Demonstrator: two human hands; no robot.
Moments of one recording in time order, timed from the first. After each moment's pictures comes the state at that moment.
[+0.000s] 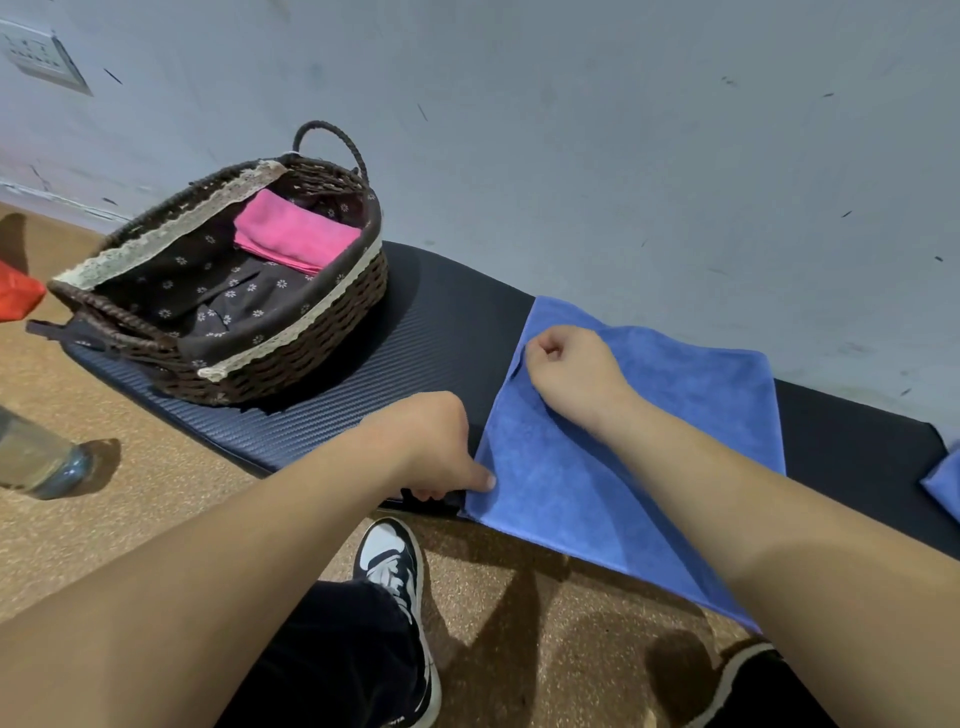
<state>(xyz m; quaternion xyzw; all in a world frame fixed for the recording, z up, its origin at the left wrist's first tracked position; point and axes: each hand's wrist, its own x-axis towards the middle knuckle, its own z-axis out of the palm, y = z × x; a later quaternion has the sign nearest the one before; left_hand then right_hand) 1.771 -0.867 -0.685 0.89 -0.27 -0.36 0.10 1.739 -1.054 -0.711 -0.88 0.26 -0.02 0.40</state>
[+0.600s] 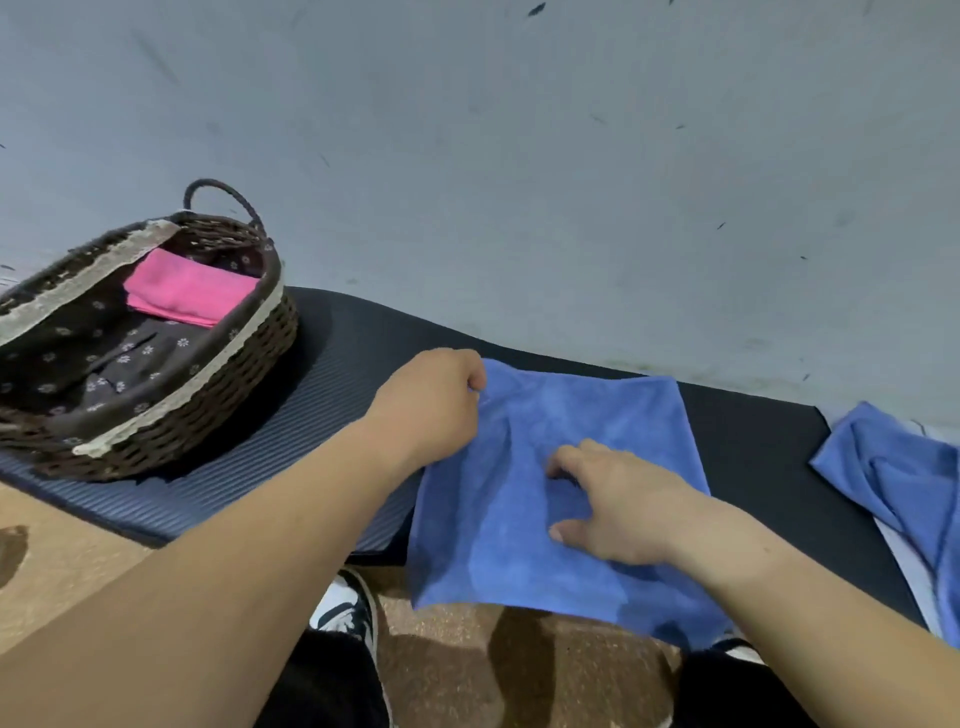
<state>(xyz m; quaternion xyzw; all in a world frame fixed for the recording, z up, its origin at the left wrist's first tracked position) 1.779 -0.959 -0.683 0.89 -0.35 -0.14 0.25 1.606 -1.109 -0.683 -0.95 0.18 0.23 0.15</state>
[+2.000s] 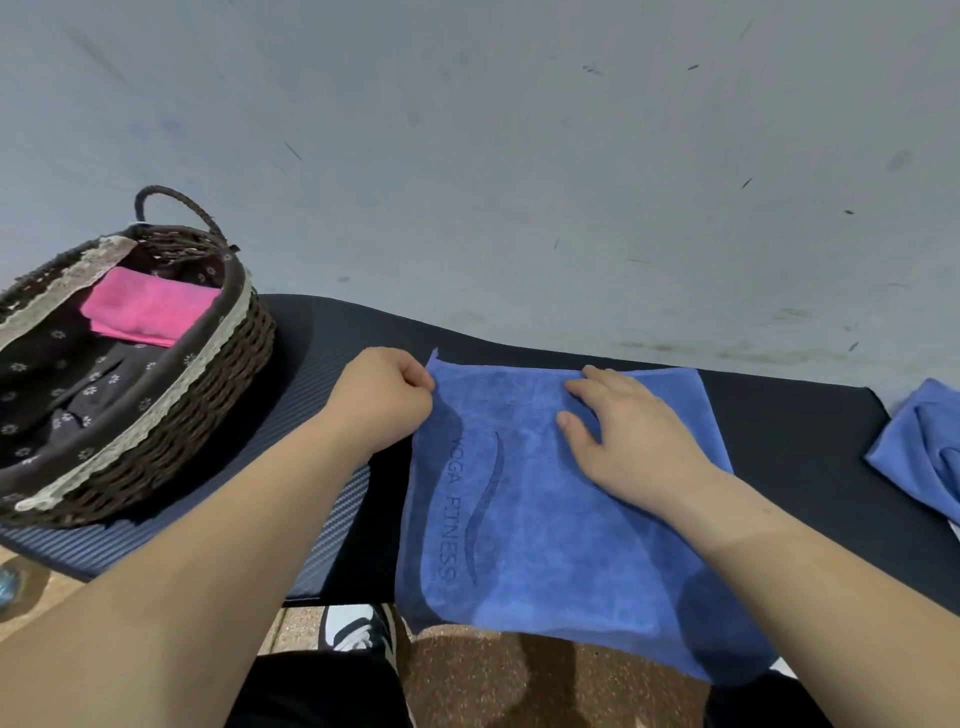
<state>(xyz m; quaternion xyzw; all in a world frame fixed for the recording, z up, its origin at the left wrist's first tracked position) 1.821 -0.967 -0.706 0.91 -0.15 -0.19 0.35 1.647 -1.159 -0.725 -0.95 0.23 0.01 0.19</state>
